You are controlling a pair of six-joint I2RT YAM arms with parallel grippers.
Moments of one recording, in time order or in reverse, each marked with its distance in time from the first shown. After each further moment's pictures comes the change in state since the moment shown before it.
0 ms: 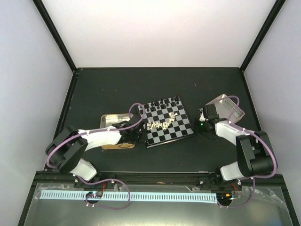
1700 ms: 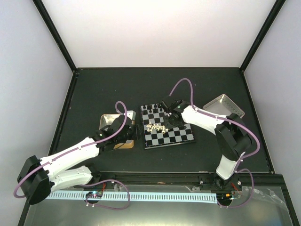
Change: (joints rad) left arm -0.025 -0.480 -0.074 -0.056 -0.180 0.140; right arm 0.492 0.269 0.525 -0.433 0.367 -0.047
